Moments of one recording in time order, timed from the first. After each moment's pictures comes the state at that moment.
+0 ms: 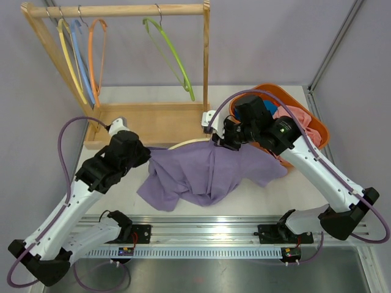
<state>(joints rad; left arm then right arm) -0.63 0.89 1.06 -0.85 -0.36 -0.89 0.74 1.36 1.57 -0.91 -0.35 -0.64</state>
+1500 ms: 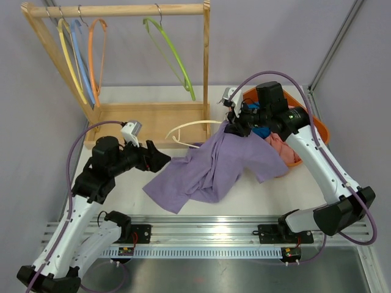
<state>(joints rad) -0.34 0.71 0.82 -0.53 0.39 -0.39 0.44 1.38 1.52 -0.79 -0.58 -0.50</state>
